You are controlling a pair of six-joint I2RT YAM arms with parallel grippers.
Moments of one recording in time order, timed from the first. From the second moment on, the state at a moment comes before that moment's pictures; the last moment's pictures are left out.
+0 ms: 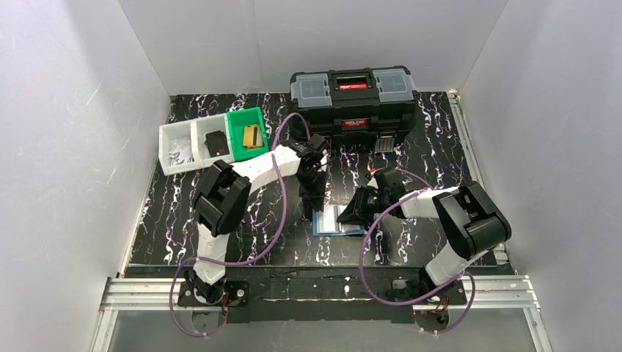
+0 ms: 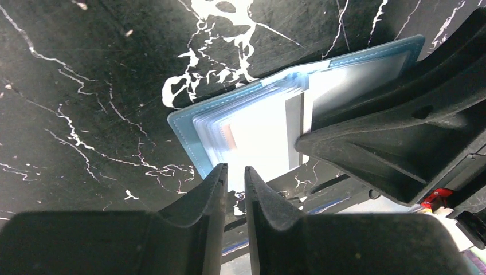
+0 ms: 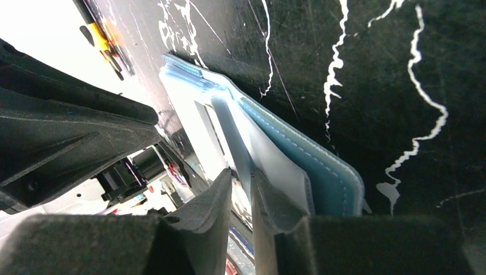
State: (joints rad) left arm -0.72 2.00 1.50 -0.88 0.30 -0.55; right arm 0.44 1.61 0.56 0.13 -0.68 0.93
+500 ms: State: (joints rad) left arm -0.75 2.07 1.54 -0.89 0.30 -0.57; right arm 0.44 1.63 0.53 0.18 -0.71 0.94
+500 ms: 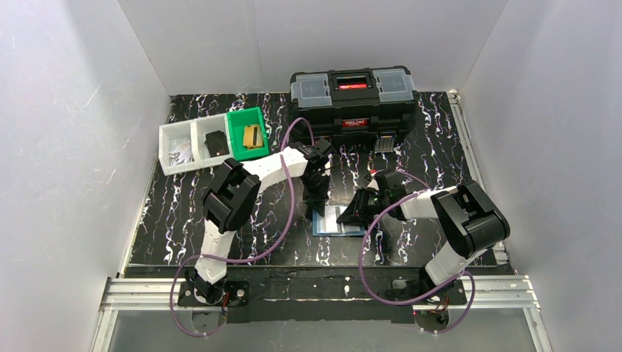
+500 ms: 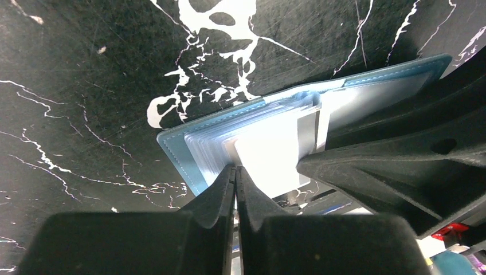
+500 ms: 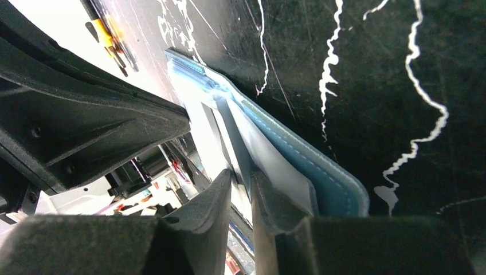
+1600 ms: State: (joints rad) left arm -0.75 2.09 1.55 -0.90 0.29 -0.62; right arm 0.35 1.73 0.33 0.74 -0.85 1.19
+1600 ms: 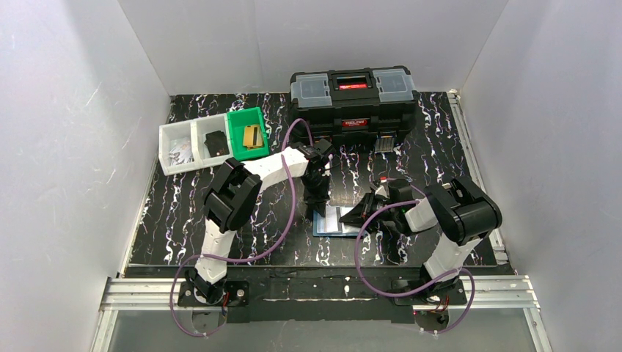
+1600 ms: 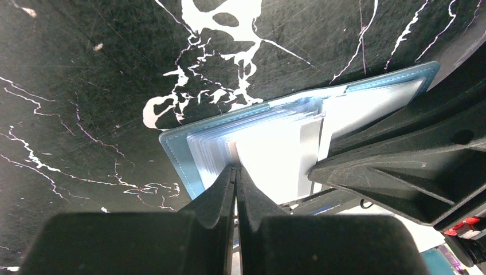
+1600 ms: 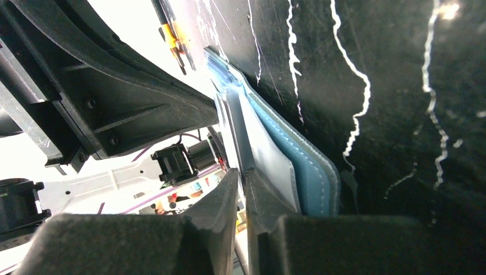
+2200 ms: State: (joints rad) left arm -0.72 2.09 1.53 -0.88 0.34 -0.62; right arm 0.35 1.51 0.34 0.39 -0.70 1.05
